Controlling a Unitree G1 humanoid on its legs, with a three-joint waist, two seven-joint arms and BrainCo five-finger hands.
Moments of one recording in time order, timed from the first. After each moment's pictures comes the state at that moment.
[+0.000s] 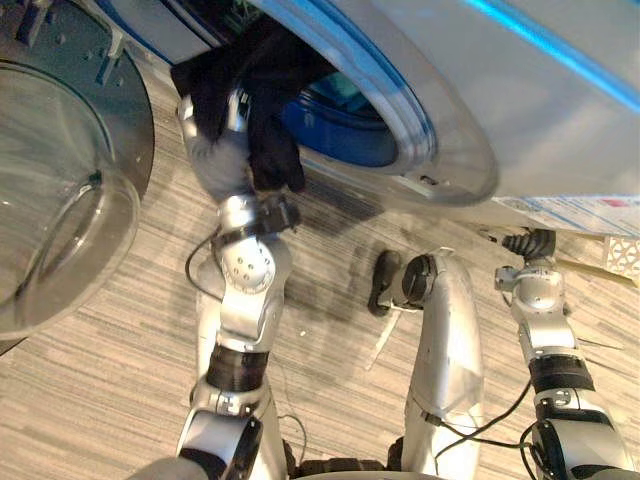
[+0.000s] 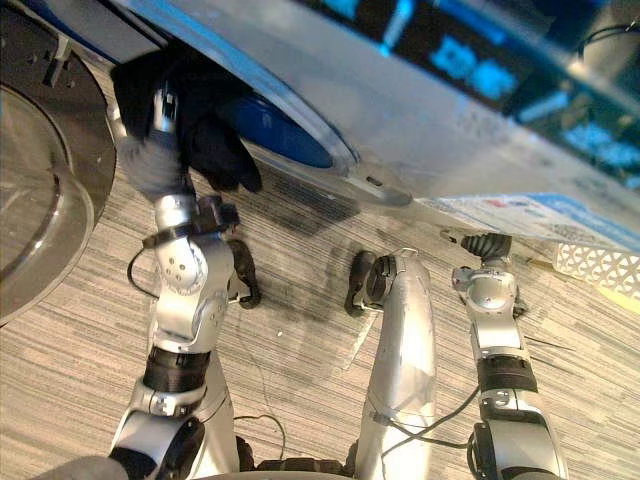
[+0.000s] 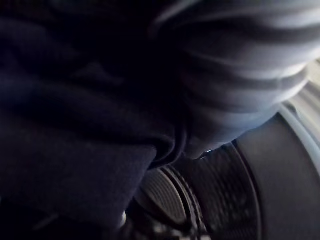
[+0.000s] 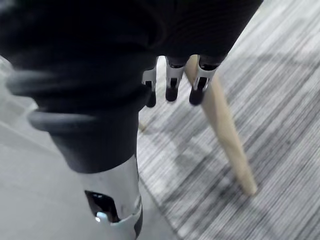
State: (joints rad) left arm -0.65 0.10 -0.16 -0.19 -0.11 -0.27 0.47; right arm -0.41 -0.35 -0.15 0.44 0.04 -0.12 -0.30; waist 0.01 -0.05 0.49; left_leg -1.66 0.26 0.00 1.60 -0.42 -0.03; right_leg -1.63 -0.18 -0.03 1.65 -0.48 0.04
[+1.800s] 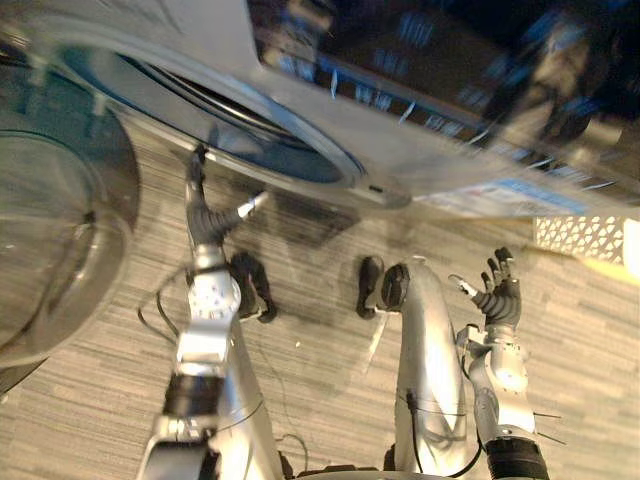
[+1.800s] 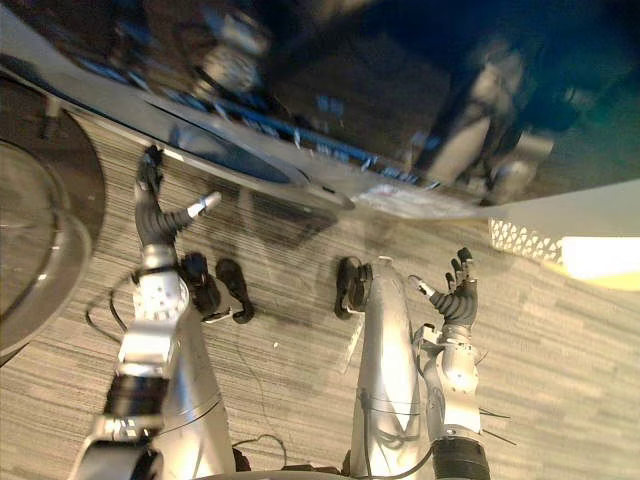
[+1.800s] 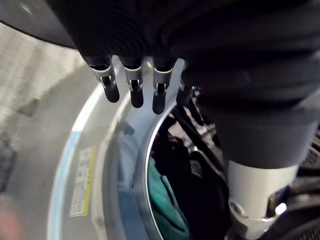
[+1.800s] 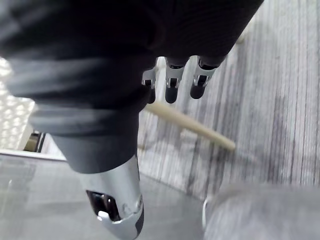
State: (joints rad) left arm -0.19 0.11 0.04 0.00 0.12 -0.12 0.37; right arm -0.01 -0.06 -0.16 0.20 0.18 -0.23 -0.20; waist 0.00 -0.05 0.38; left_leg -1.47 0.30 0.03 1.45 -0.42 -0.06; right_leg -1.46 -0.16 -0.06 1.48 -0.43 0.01
